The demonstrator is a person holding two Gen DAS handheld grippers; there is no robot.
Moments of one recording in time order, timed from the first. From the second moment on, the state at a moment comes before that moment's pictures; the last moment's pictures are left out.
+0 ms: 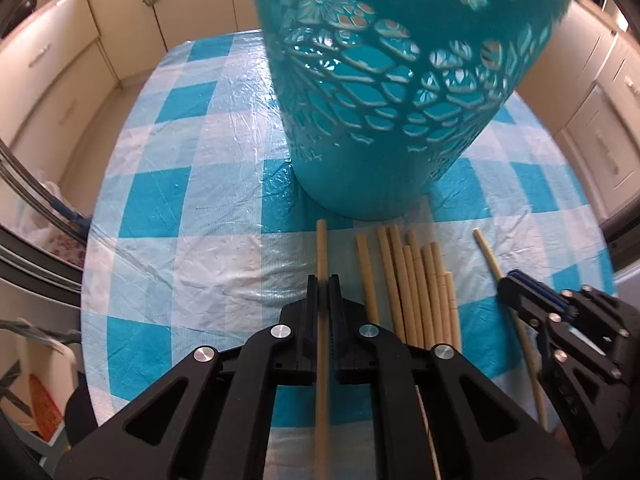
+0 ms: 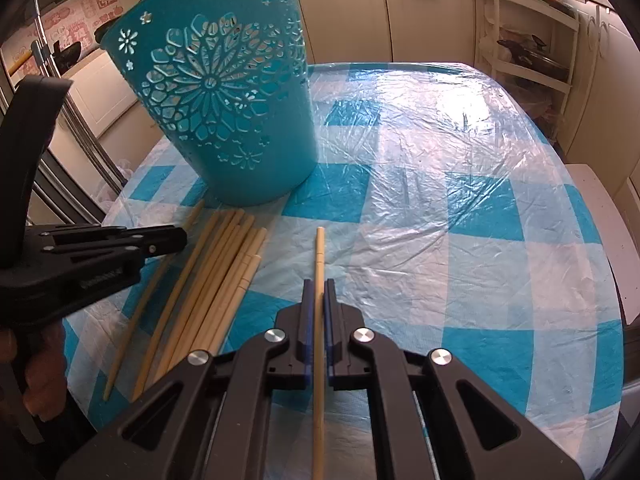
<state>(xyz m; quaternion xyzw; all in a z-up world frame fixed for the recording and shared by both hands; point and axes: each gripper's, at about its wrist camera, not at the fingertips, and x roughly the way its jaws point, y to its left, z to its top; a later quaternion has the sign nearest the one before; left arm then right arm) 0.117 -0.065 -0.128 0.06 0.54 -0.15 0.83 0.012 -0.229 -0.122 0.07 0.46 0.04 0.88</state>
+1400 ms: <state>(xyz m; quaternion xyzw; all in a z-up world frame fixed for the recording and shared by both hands) 0.184 -0.088 0.046 -0.02 0.22 -0.13 0.97 0.006 -0.256 -0.130 0.17 0.43 0.08 0.88</state>
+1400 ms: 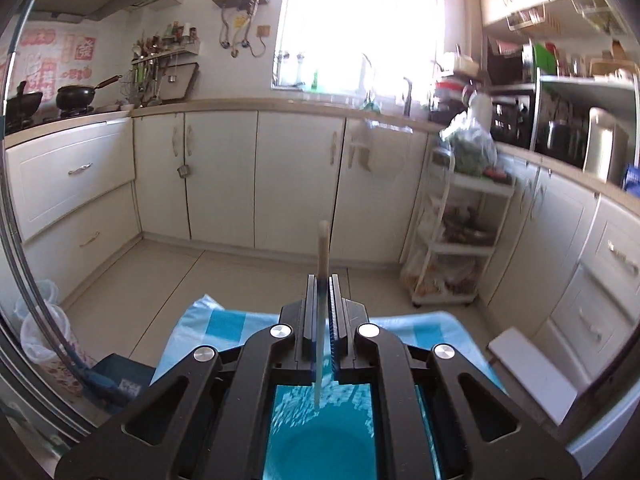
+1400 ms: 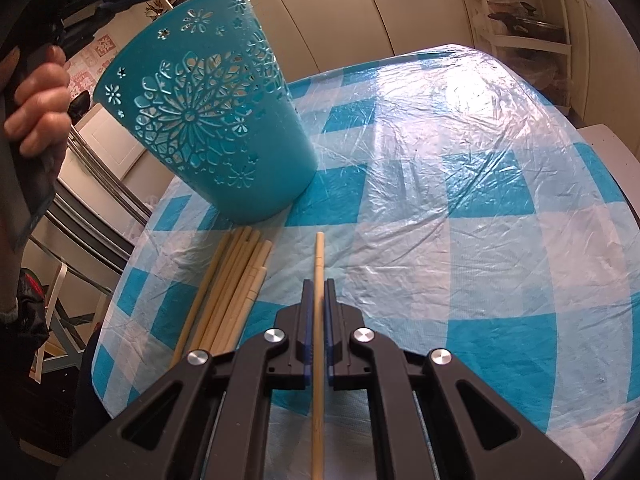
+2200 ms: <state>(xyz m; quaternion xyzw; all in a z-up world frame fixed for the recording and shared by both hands) 0.101 0.045 -0.014 -0.07 0.33 -0.06 0.94 0.020 -0.208 -0.122 -0.01 0.48 0.05 0.87</state>
